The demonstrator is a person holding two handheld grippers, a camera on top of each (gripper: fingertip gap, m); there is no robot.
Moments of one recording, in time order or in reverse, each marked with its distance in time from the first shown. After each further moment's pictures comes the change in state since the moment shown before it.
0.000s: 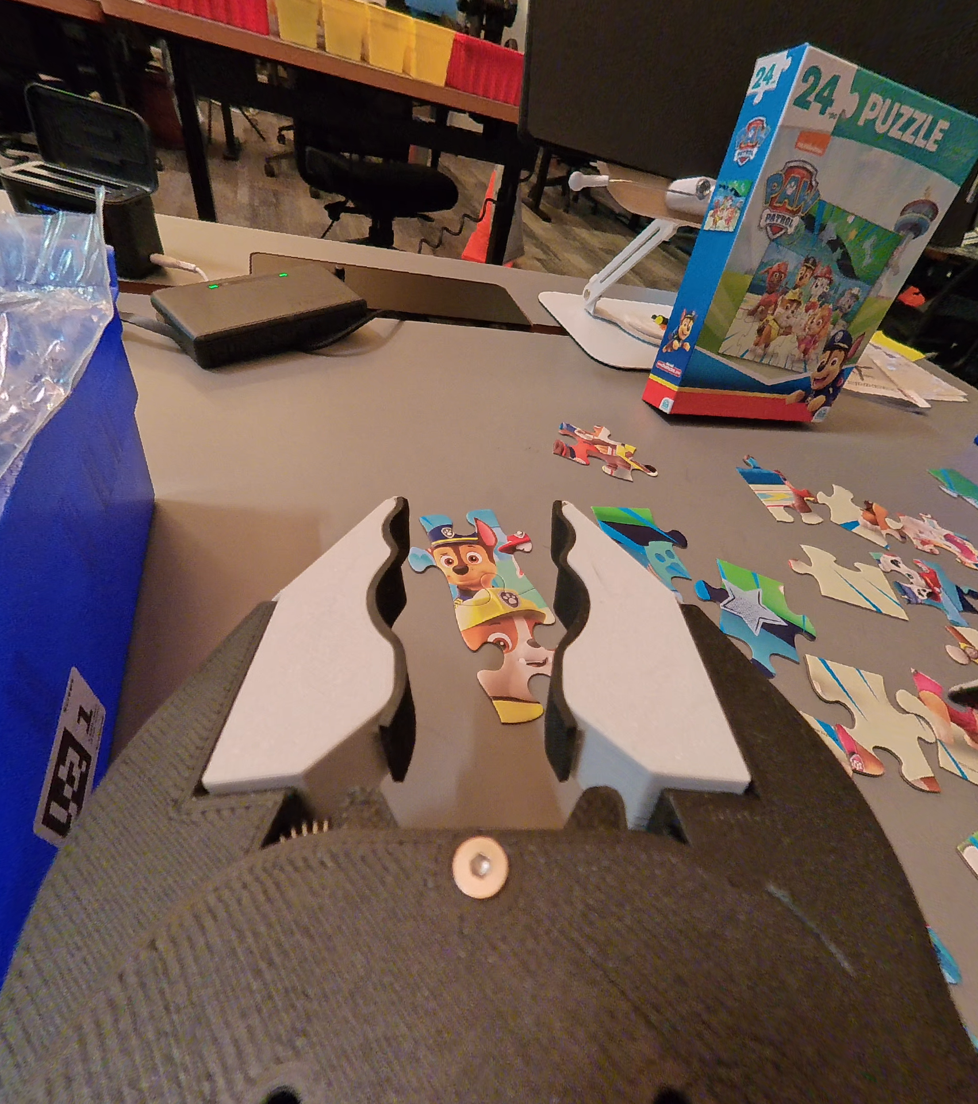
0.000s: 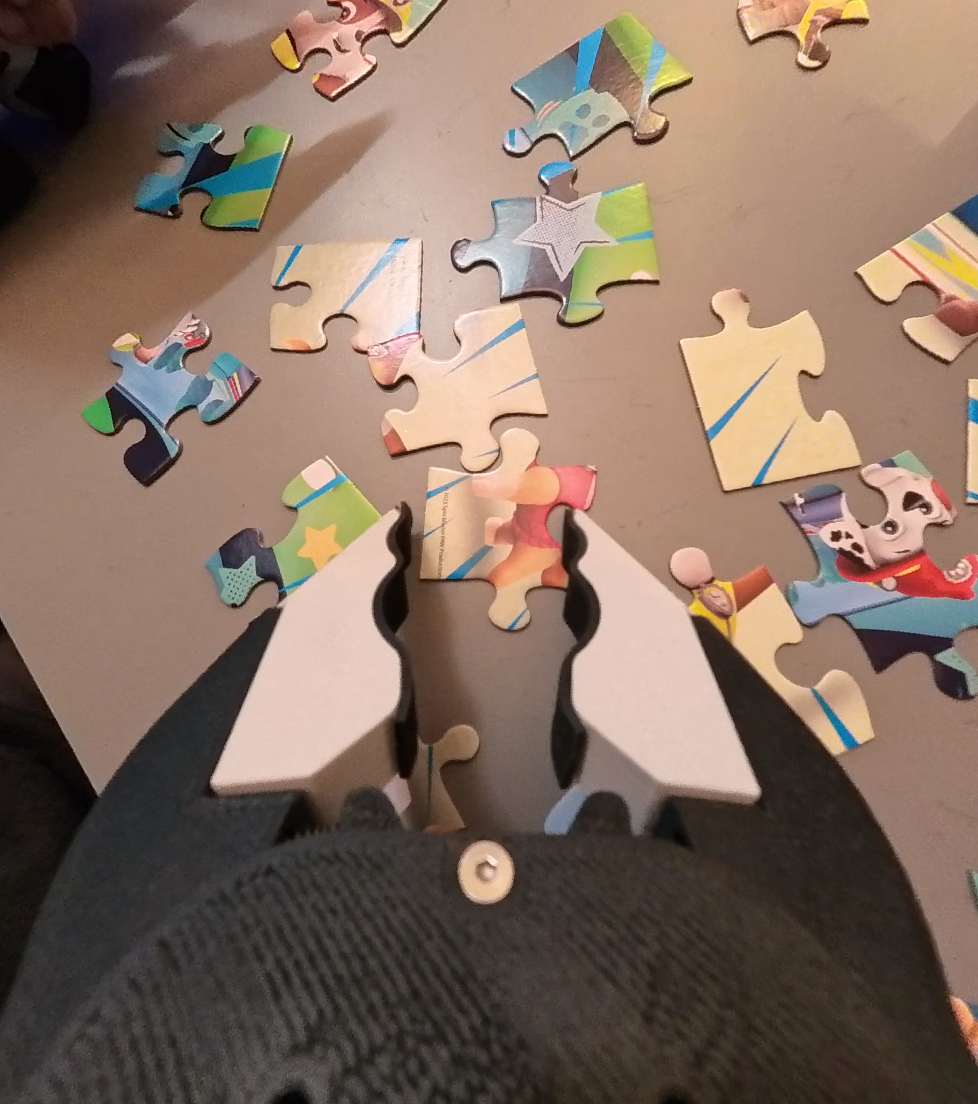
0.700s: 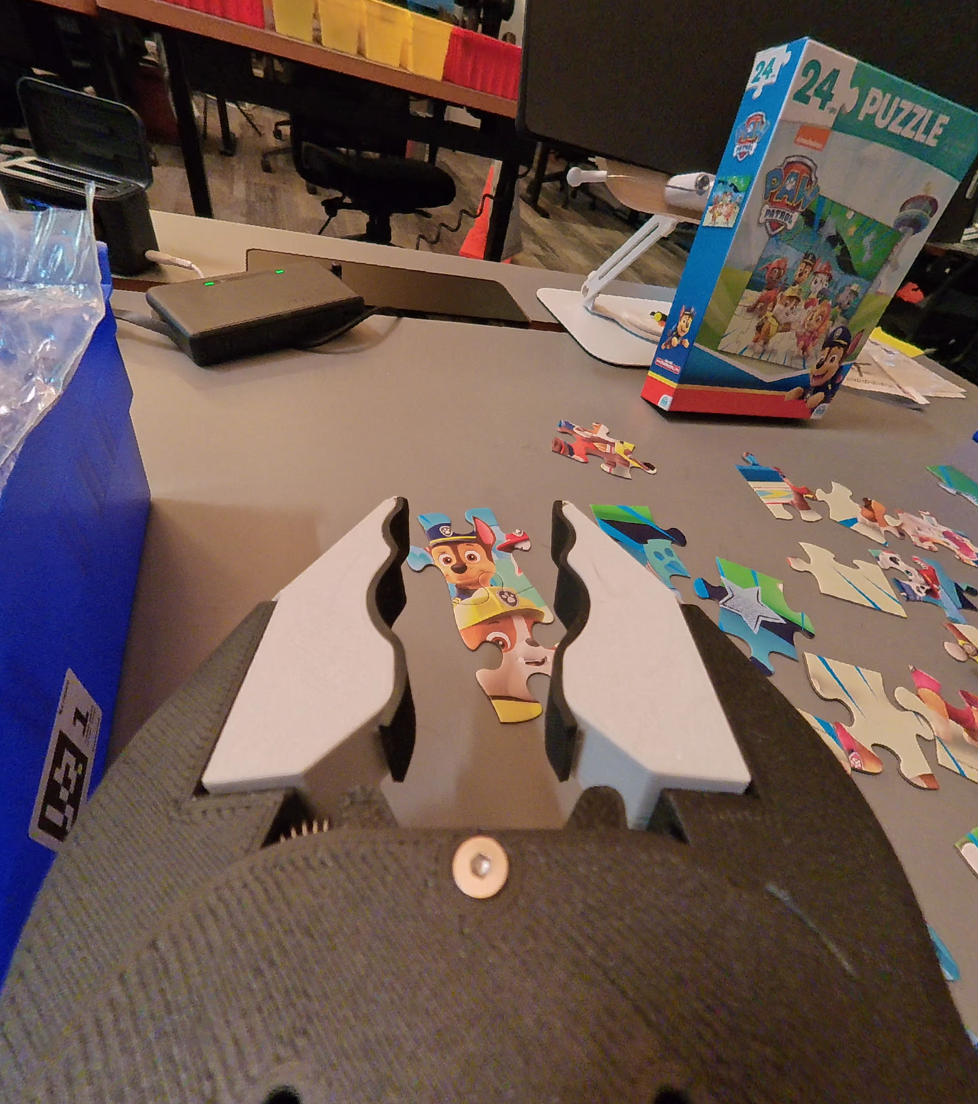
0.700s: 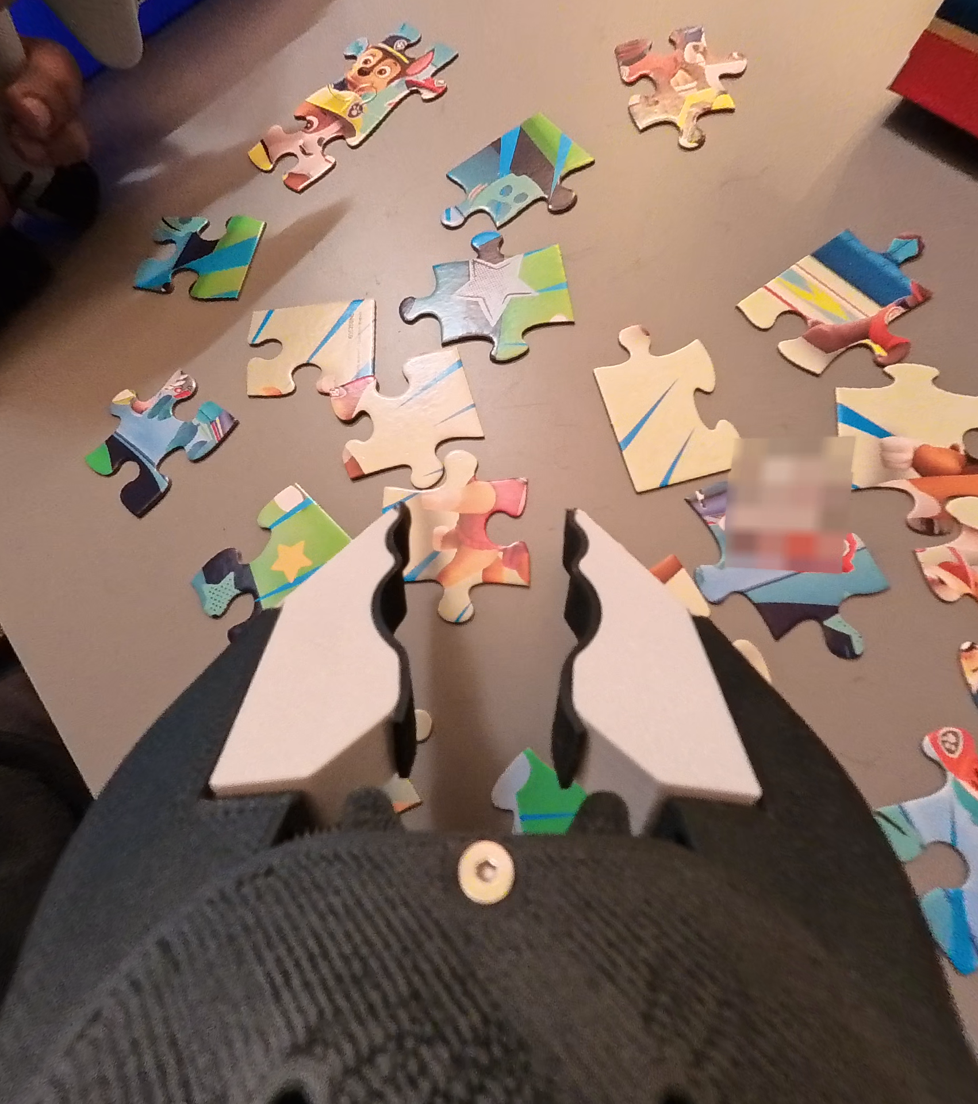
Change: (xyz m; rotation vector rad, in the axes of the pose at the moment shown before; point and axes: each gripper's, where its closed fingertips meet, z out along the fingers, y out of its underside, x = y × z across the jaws) left arm 0.001 0.000 0.001 -0.006 0.003 0.001; right arm 0.021 -0.012 -0.020 0.082 0.025 0.048
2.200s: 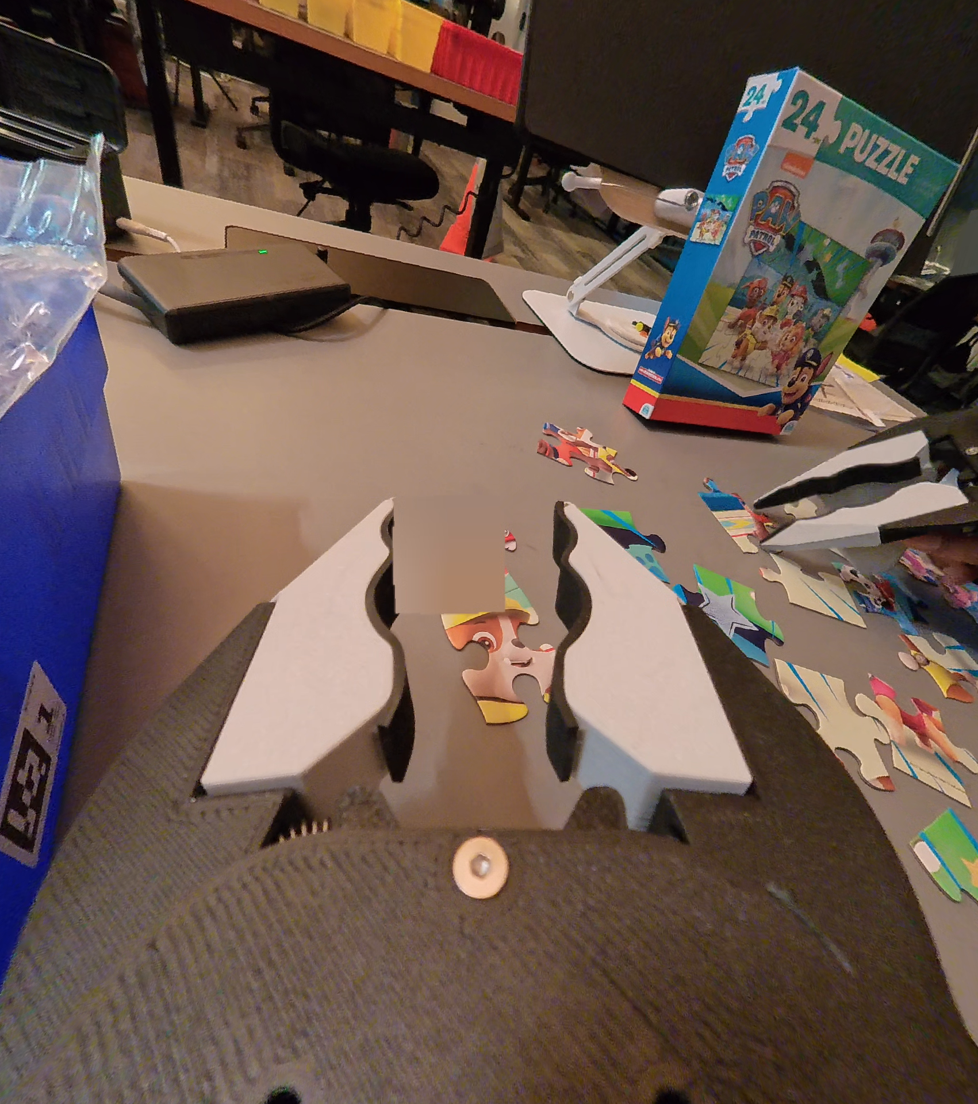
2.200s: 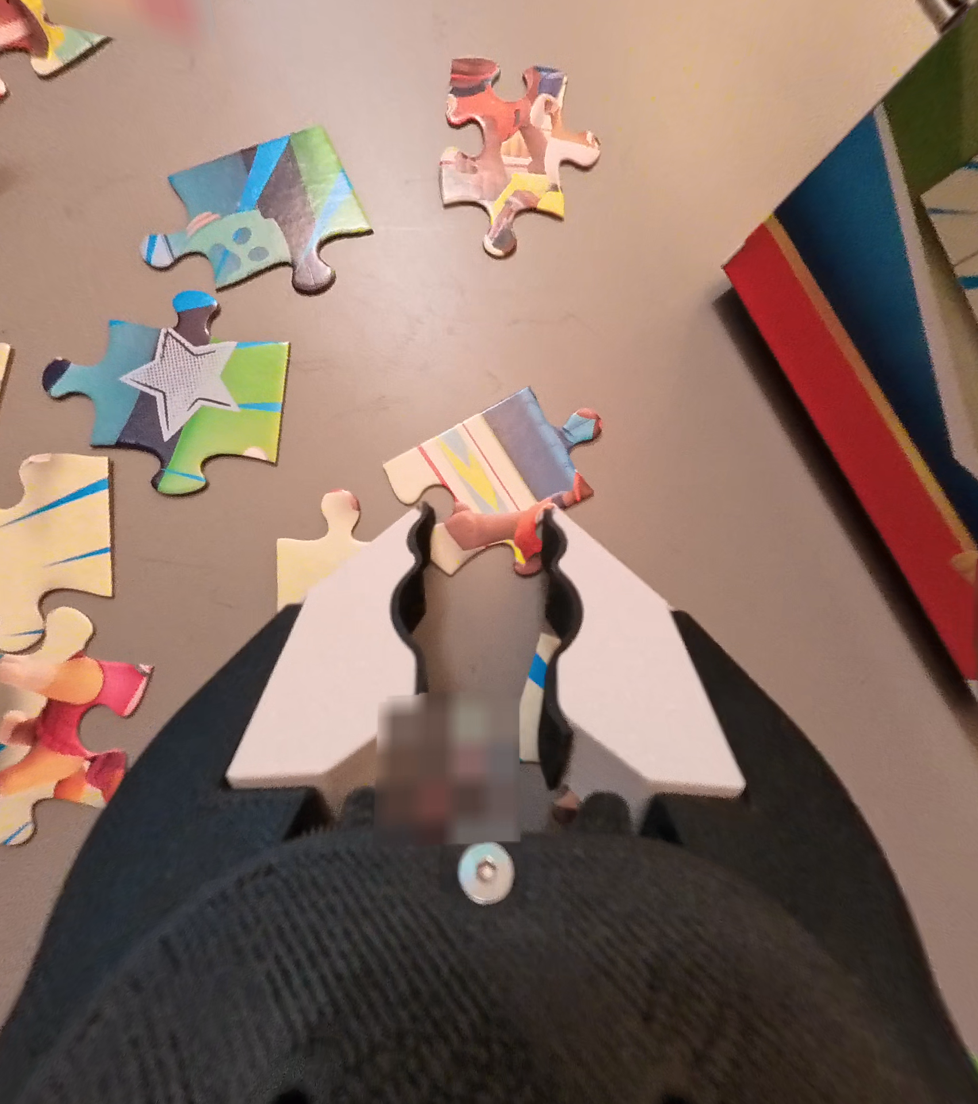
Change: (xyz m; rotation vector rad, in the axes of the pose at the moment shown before) left arm 0.001 0.001 0.001 -0.001 0.038 -0.069; right arm 0.107 -0.052 0.074 -0.166 0.012 -0.270
